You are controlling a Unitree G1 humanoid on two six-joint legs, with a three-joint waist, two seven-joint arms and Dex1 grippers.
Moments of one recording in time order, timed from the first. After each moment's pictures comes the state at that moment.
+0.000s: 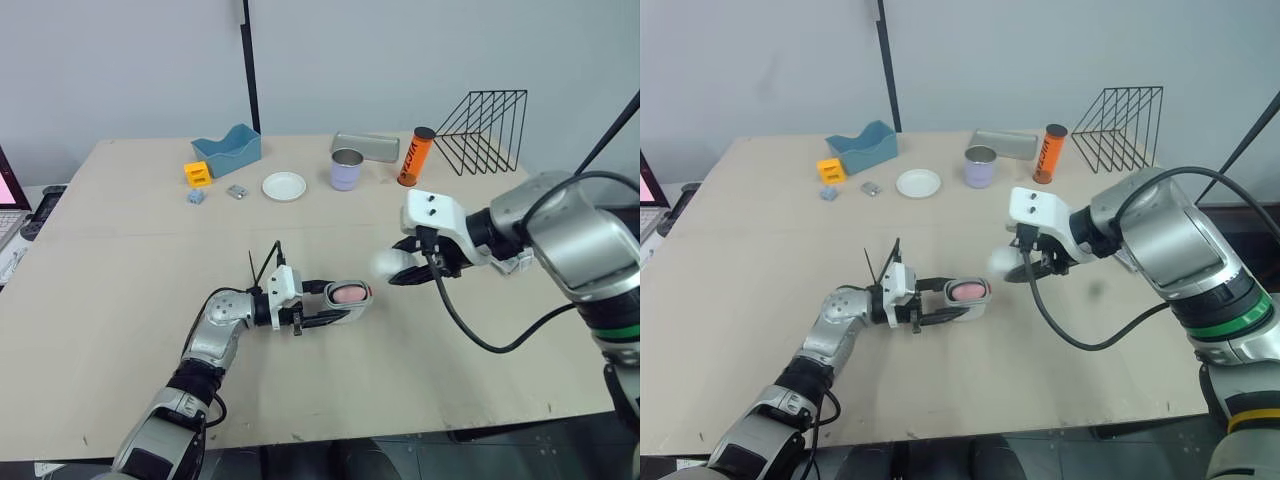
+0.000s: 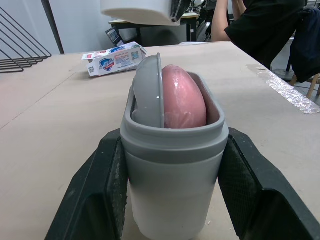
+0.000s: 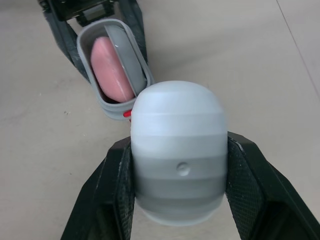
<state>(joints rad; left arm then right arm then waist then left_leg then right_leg) -0.51 0.17 -0.22 0.54 -0.24 -0.32 -1.18 -0.92 -0.98 0.42 -0.19 0.18 0.84 1.36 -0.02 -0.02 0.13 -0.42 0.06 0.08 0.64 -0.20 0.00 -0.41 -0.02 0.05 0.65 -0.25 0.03</state>
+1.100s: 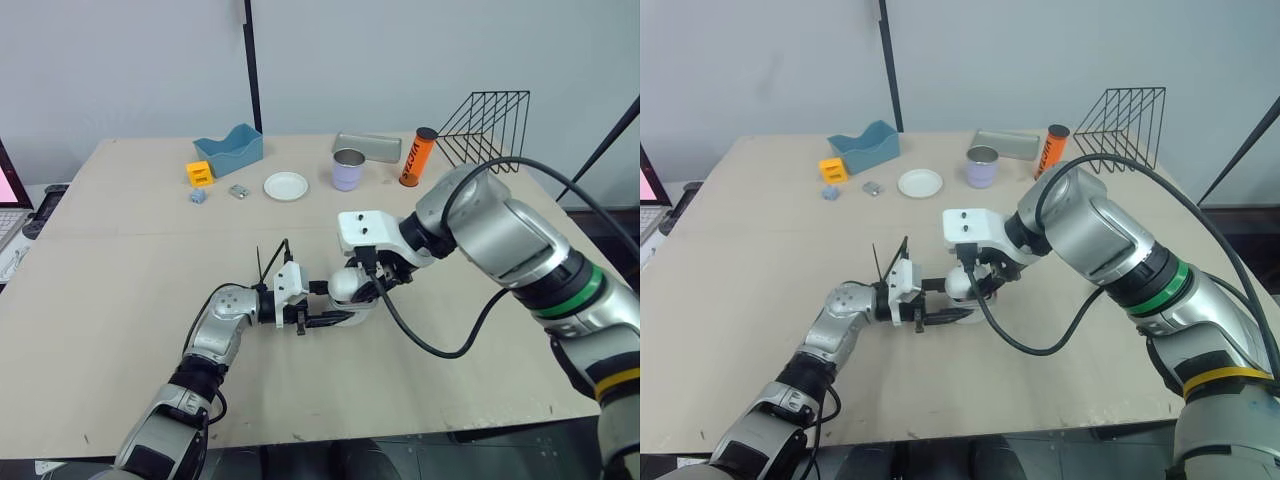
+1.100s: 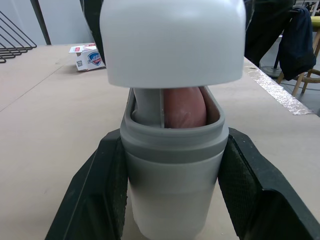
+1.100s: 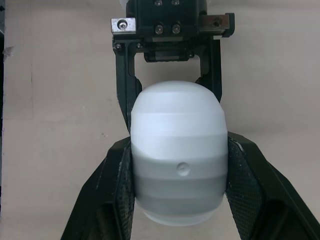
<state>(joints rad) -0.53 0.15 -0.23 0.50 -0.22 -0.22 -1.19 -1.11 -0.79 0.67 -0.16 0.08 0.89 1.46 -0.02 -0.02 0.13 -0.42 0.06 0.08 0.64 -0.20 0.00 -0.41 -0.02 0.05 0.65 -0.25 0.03</state>
